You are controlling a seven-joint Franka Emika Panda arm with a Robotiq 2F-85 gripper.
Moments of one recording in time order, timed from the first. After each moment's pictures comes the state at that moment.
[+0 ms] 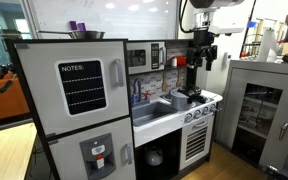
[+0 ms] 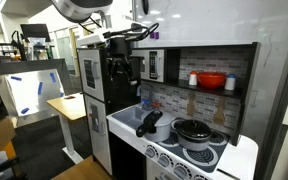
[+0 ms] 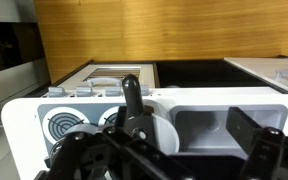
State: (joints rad) arm -0.12 -0.07 -0.17 -2.30 -0.08 2.26 -0.17
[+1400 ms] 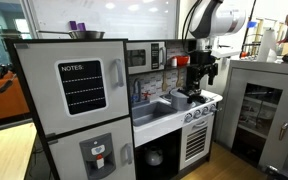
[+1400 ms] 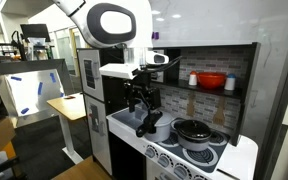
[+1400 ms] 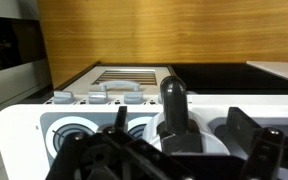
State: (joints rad) arm -0.19 0.17 -0.20 -2.23 -0.03 2.40 -0.32
